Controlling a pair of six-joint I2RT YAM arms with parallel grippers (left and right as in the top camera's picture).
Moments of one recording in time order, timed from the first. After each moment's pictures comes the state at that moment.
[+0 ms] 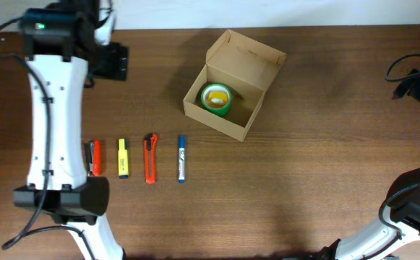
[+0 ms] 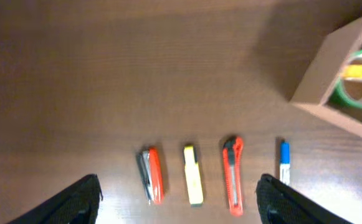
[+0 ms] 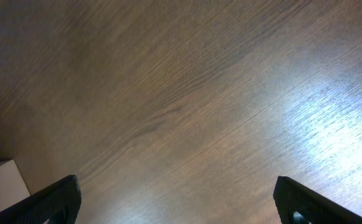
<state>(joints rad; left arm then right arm) -0.05 2.00 2.47 -1.65 -0.13 0.02 -0.55 1.97 2.09 -1.50 -0.07 0.18</state>
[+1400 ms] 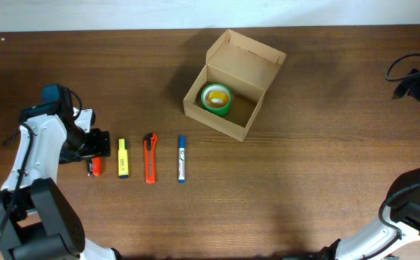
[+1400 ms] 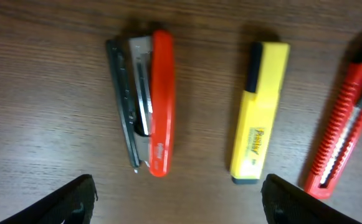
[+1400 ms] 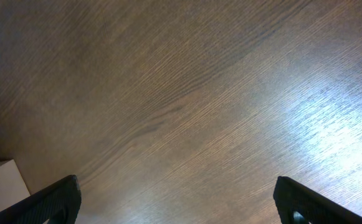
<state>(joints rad) 0.29 1.74 1.24 -1.03 0.03 0.14 -0.55 1.97 2.09 -1.50 -0.07 0.18</state>
